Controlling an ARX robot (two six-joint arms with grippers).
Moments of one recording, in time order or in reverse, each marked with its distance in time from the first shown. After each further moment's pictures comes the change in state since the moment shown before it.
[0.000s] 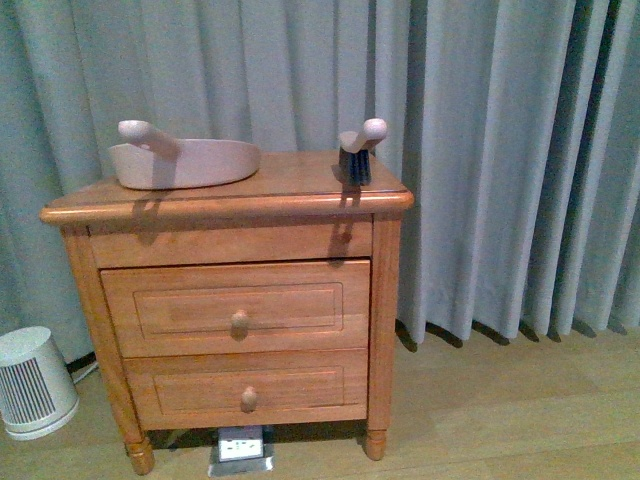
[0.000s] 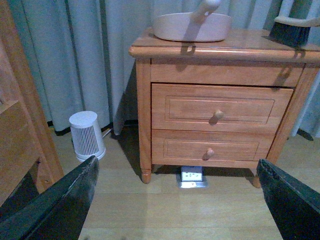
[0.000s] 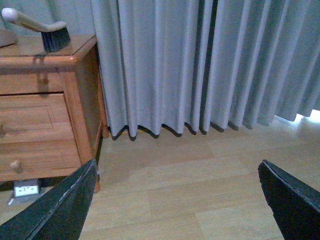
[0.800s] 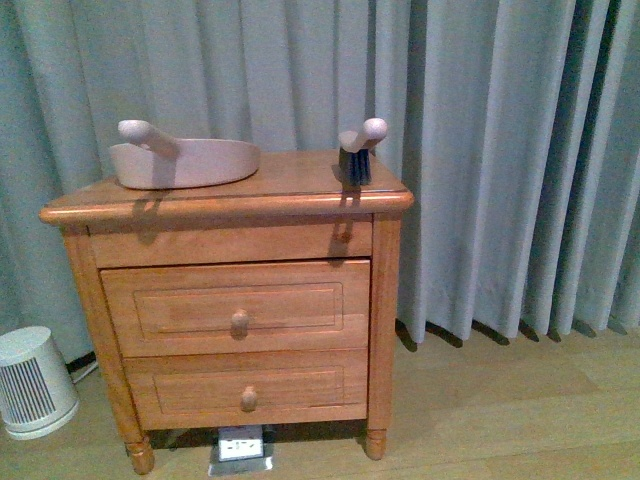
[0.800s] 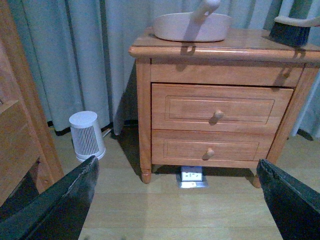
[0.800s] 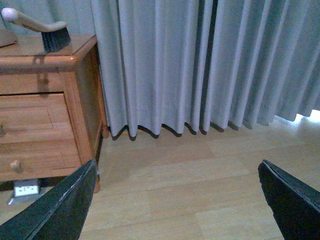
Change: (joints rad) left arm 0.000 0.000 0.000 0.000 0.000 0.000; right arm 0.000 0.000 0.000 0.000 0.000 0.000
